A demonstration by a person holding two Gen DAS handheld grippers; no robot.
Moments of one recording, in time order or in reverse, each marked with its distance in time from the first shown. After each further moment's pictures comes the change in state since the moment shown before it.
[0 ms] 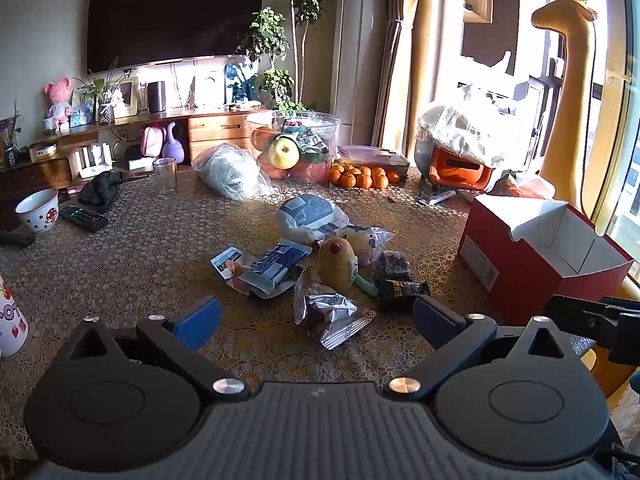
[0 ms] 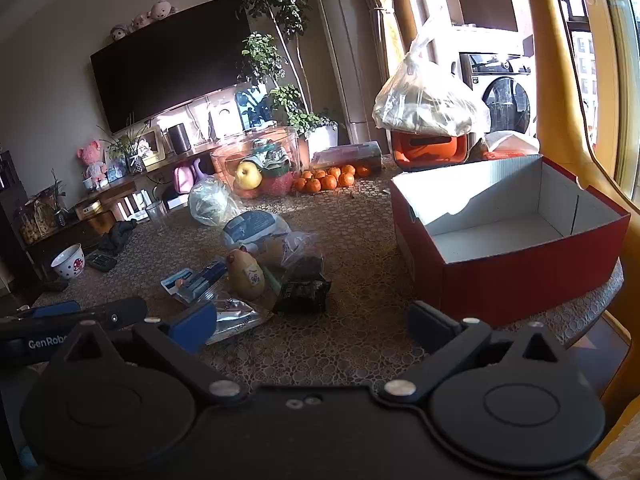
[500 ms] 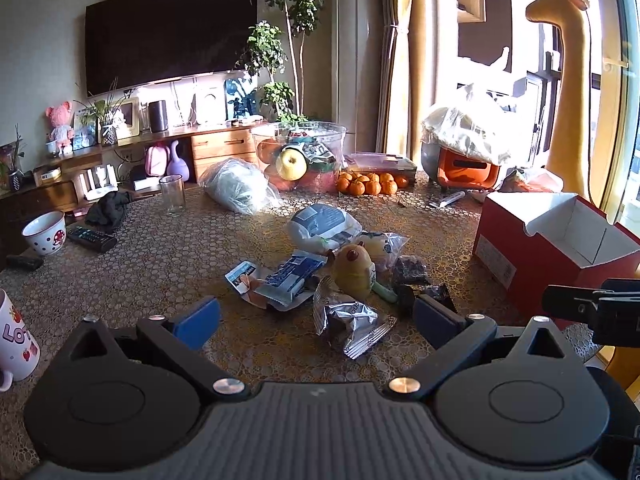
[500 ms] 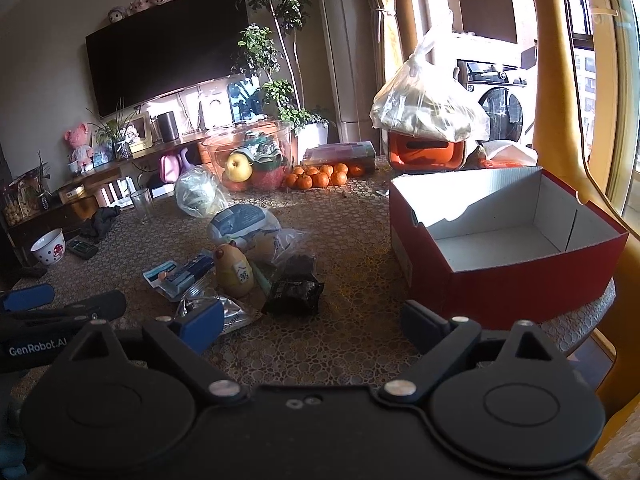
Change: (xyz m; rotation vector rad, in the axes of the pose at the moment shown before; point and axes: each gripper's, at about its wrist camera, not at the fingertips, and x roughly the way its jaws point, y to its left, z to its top) left arm 0.005 0.009 -0.002 0.054 -0.036 0.014; right arm 0.019 0.015 0.001 -0.045 0.015 -0.059
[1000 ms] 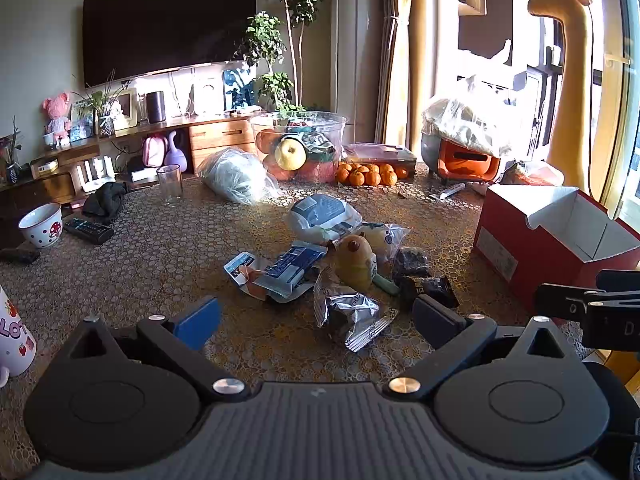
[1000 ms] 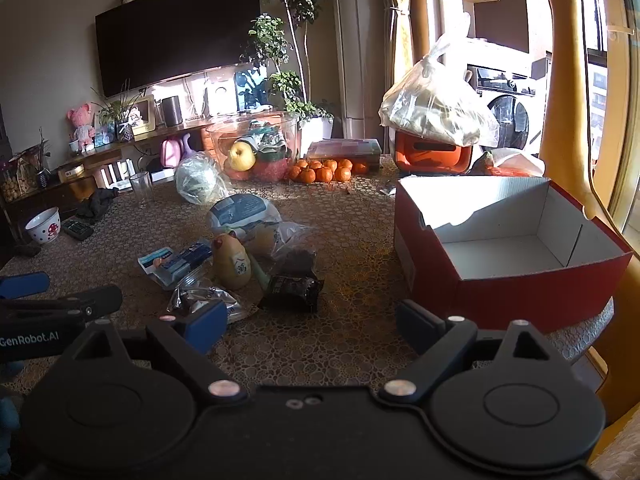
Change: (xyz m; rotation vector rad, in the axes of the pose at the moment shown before) left arm 0.006 0.002 0.000 -0.001 0.032 -0.008; right arm 0.007 0.007 0.001 -0.072 0.014 -0.016
